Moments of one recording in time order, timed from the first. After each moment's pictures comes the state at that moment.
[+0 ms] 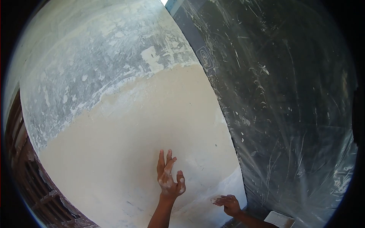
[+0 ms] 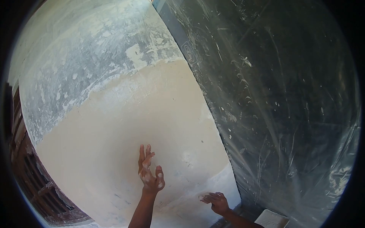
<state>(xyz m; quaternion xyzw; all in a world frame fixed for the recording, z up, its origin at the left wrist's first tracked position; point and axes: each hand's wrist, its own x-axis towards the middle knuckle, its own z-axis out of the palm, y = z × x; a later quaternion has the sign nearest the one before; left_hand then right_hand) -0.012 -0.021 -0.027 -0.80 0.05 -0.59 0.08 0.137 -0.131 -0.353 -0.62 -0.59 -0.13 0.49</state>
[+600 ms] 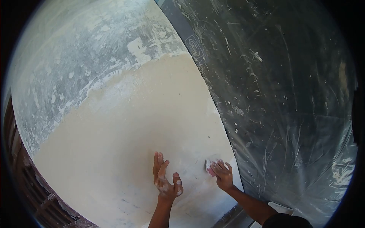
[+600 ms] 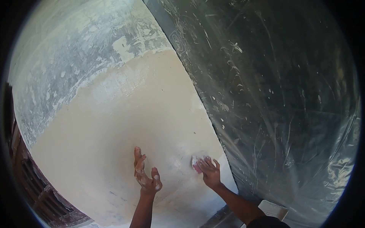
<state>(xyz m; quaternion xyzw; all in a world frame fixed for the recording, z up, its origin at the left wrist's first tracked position) -0.016 -0.023 -0.054 -0.79 0.07 -0.60 0.09 0.182 -0.077 -0.278 -0.62 -0.49 -0.26 0.55</state>
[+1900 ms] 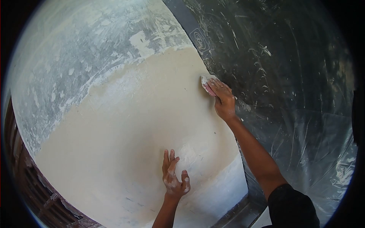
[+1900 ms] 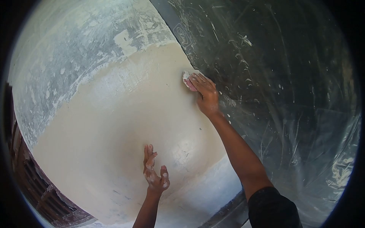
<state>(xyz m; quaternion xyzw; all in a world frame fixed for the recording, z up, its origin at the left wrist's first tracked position) -0.015 -0.012 -0.069 -0.83 0.03 -0.55 0.05 0.298 -0.051 0.002 -0.42 -0.45 -0.47 0.64</state>
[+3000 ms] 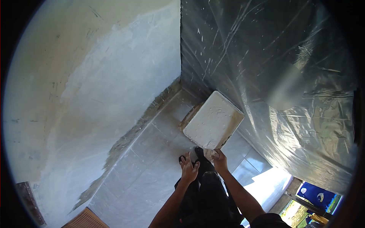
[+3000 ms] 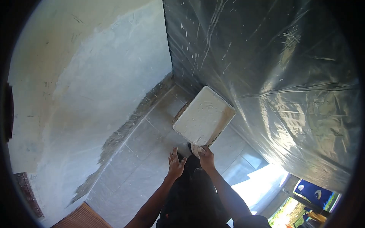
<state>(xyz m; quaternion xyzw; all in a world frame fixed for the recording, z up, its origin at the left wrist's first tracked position) -0.162 -0.368 -0.598 -0.76 -0.38 0.11 -0.52 -0.020 -0.480 -0.562 -0.84 -0.04 0.36 0.40</state>
